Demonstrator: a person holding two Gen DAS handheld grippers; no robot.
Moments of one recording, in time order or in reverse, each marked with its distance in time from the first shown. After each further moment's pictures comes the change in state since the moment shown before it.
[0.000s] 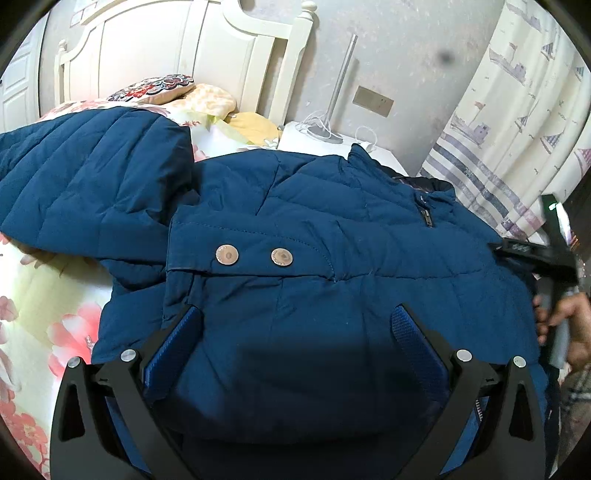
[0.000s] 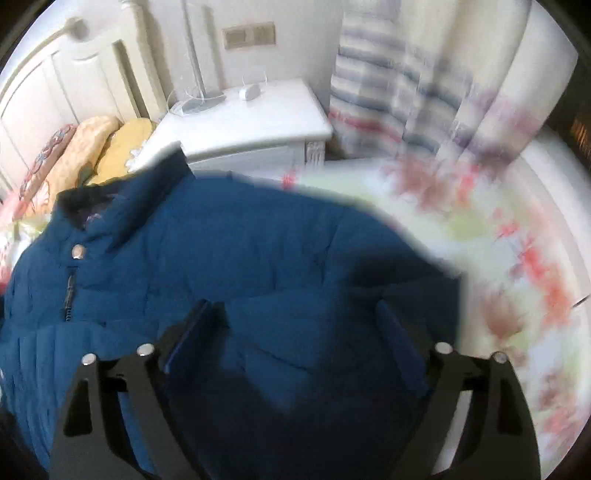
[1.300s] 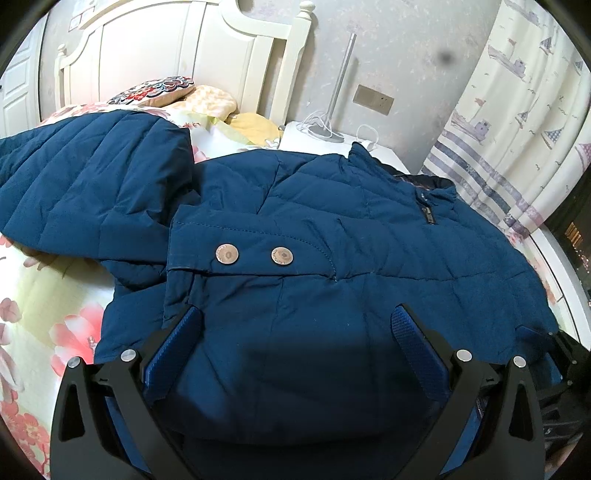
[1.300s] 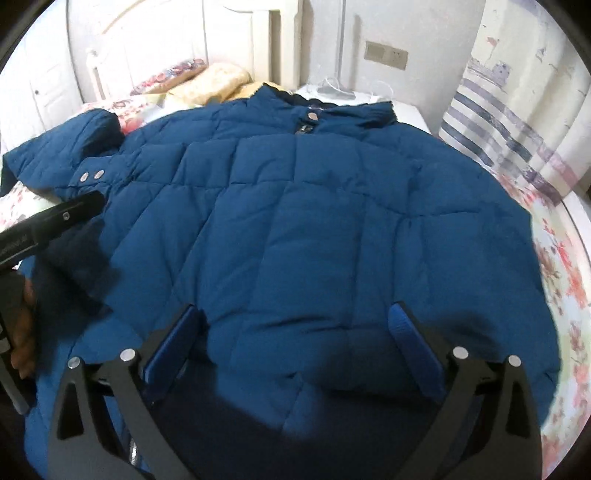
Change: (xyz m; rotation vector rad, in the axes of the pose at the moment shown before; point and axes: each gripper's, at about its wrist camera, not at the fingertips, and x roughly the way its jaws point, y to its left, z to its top) left arm -0.002 0.000 -0.001 0.017 0.000 0.007; right arm -0.098 0.114 -0.152 -0.356 -0.039 0.164
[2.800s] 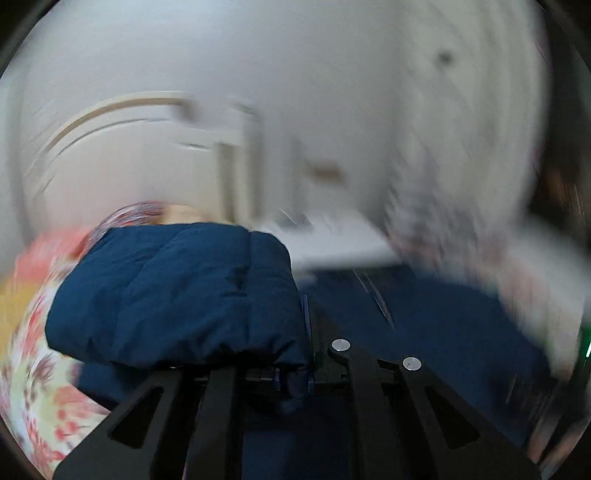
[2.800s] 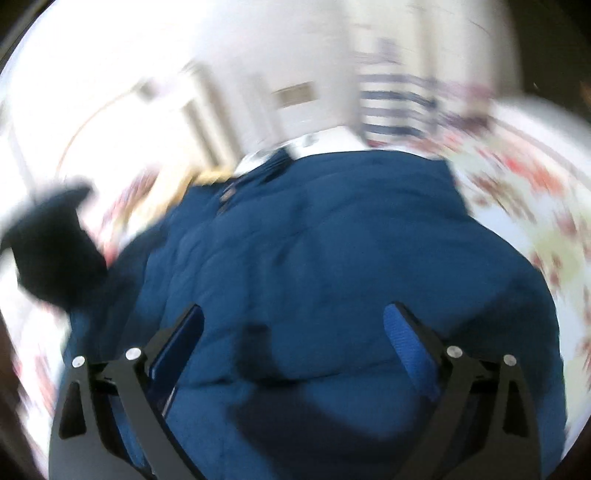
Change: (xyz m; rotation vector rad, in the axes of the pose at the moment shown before) left arm -0.052 -0.069 0.062 0.411 -0.221 -0.003; right arm -0.034 -0.079 -0.038 0.522 -0.281 0.054
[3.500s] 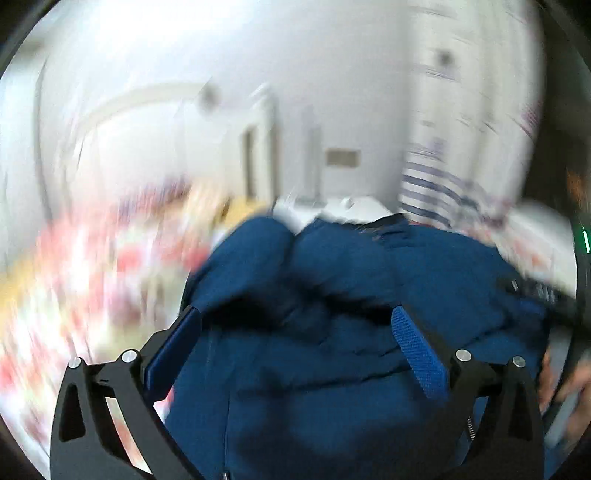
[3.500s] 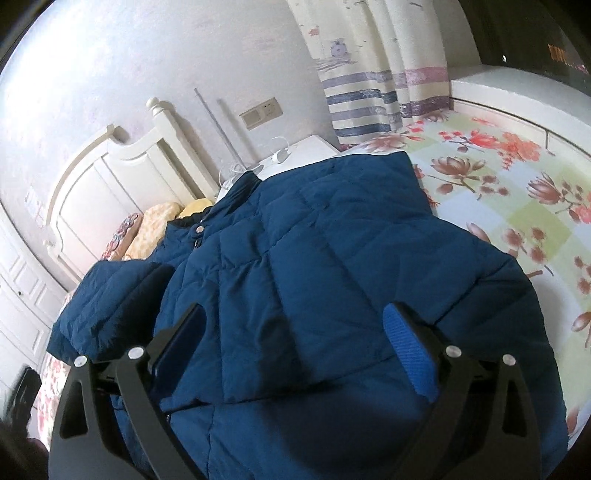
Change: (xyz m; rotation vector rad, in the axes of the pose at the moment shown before) left arm -0.066 0.025 -0.089 -0.224 -0.019 0.092; right arm -0.006 -0.018 0.001 0.082 -0.042 -0.007
